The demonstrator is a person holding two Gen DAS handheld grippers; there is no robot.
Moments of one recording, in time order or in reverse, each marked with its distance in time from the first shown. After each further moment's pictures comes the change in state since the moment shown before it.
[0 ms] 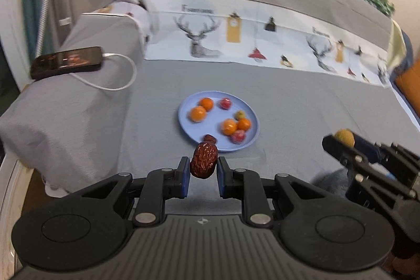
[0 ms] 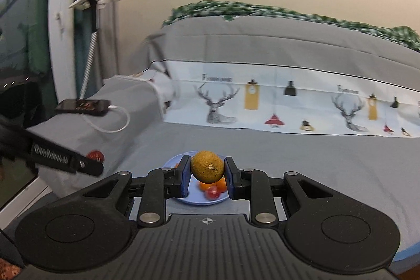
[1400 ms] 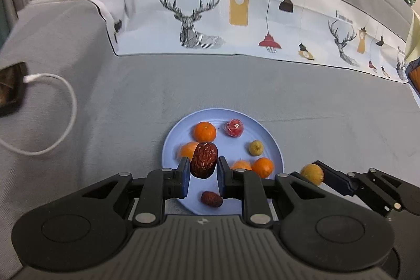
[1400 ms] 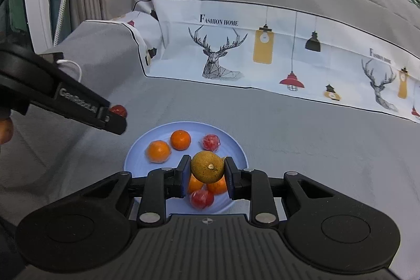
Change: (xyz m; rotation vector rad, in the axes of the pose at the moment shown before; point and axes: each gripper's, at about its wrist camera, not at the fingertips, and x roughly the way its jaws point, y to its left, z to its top) left arm 0.204 -0.005 0.104 0.023 0.144 -0.040; right arm 0.201 -0.021 0.005 -0.022 0.242 0.003
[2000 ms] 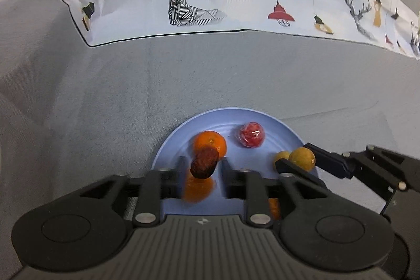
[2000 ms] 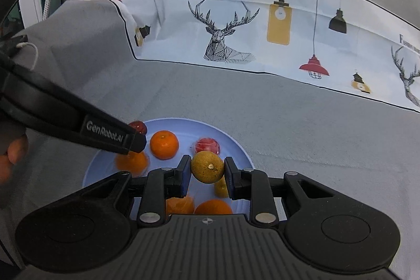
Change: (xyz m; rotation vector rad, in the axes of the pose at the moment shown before) left arm 0.108 -0.002 0.027 0.092 0.084 0.034; right arm 0.106 -0.018 0.013 -0.013 0.077 0.052
